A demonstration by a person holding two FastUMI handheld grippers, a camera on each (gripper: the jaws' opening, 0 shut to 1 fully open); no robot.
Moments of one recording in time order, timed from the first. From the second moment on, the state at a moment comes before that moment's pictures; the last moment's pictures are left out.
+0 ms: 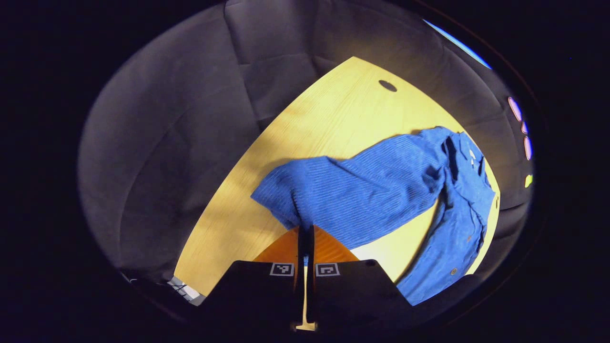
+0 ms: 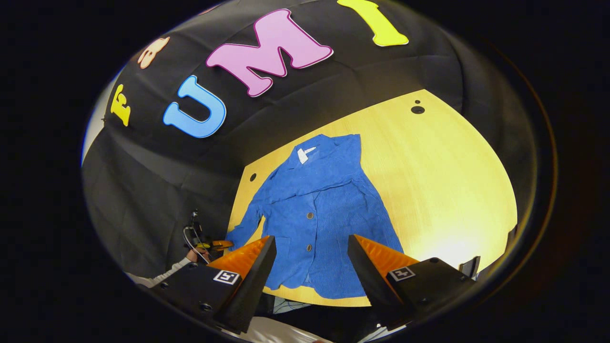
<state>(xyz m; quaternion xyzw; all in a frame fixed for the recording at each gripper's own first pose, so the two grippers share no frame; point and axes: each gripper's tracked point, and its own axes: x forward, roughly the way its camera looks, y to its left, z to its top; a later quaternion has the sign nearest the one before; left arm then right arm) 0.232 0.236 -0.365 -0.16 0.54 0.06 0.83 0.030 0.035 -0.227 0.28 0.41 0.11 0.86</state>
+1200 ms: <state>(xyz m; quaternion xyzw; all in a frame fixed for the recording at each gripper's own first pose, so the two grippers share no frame) 0.357 -0.239 -0.214 0.15 0.44 -0.28 0.84 0.006 -0.041 -0.270 0.33 0.43 0.08 0.83</state>
